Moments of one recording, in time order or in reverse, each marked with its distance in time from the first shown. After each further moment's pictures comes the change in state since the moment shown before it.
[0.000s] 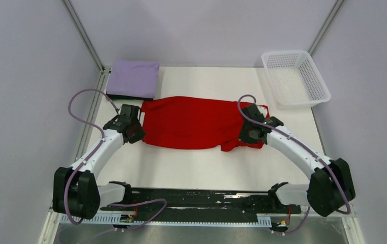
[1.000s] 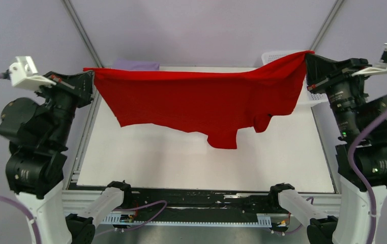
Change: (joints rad) left arm -0.001 -0.276 1.065 -0.212 -0.021 0.090; right arm -0.355 -0.361 0.911 0.161 -0.197 -0.385
